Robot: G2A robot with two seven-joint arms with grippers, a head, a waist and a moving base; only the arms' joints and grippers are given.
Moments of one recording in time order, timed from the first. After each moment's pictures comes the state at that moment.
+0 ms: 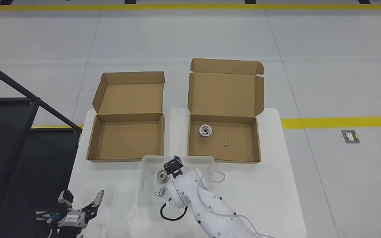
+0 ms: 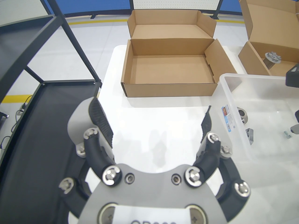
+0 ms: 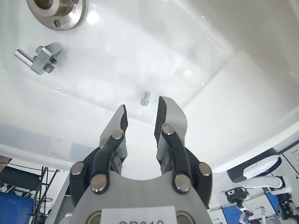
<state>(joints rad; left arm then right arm) 1.90 -1.16 -1.79 -1.87 1.15 -0.04 0.24 -0.74 -1.77 0.82 -1.15 -1.54 0.26 1.44</state>
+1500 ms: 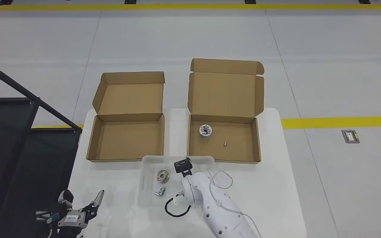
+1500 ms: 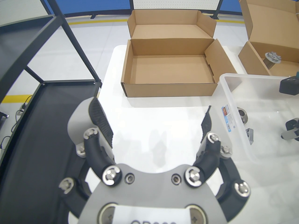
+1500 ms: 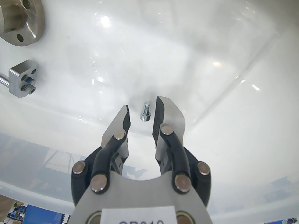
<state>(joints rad) 1.90 -1.16 -1.79 -1.87 1.15 -0.04 0.24 -0.80 -1.78 0.97 -1.07 -1.46 0.28 1.29</state>
